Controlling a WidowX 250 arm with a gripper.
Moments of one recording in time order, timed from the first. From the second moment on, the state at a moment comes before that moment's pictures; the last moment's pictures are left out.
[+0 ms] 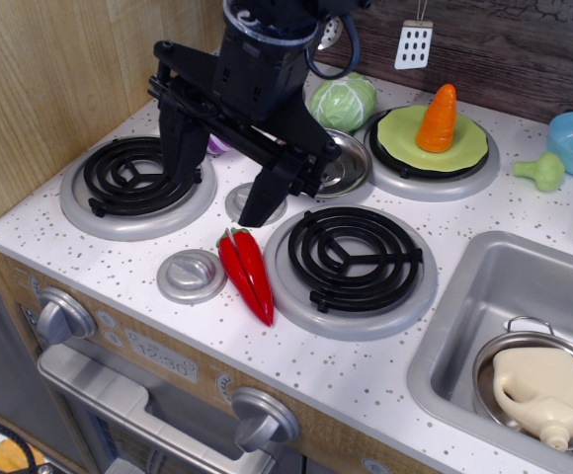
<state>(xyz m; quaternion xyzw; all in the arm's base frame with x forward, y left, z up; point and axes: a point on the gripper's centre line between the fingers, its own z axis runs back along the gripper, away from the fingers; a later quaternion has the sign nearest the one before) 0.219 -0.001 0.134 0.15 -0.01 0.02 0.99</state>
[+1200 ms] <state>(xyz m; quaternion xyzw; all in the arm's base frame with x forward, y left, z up) 0.346 -0.049 0.095 0.12 -0.18 -0.01 0.98</state>
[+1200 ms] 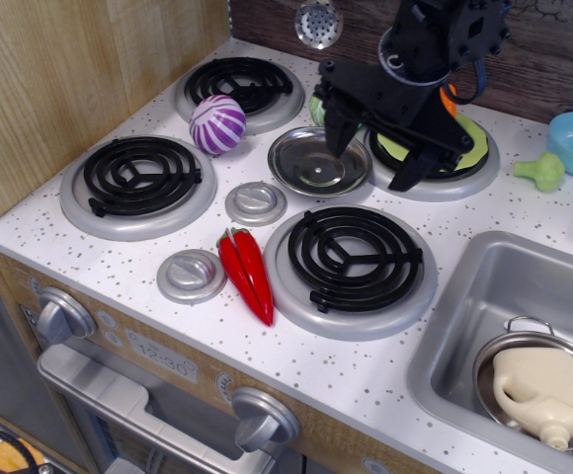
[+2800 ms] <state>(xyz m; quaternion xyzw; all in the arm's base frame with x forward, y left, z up) 0.479 -0.040 0.071 0.04 -0.27 -0.07 0.96</state>
